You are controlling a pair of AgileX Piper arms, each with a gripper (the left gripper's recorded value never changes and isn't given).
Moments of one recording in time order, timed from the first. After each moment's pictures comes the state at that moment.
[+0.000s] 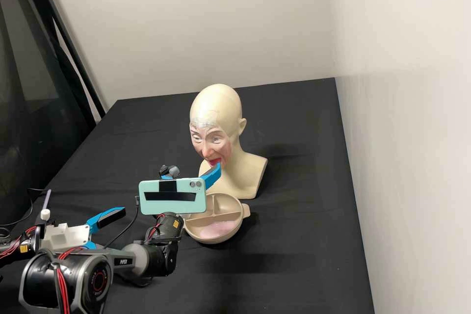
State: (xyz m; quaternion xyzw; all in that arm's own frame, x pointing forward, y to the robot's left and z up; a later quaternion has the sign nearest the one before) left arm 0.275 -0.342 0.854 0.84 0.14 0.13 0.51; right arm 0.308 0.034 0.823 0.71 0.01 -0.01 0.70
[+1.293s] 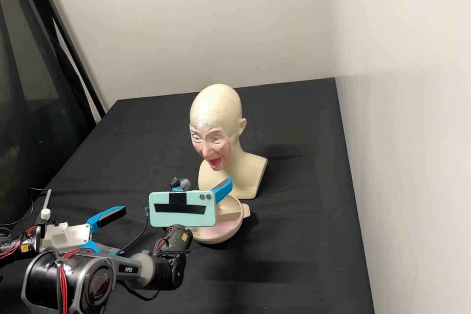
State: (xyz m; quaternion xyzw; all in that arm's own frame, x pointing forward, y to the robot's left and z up) left arm 0.275 -0.340 0.855 0.84 0.13 0.13 0.51; right arm 0.288 0.005 0.825 0.71 -0.01 -0.03 0.71
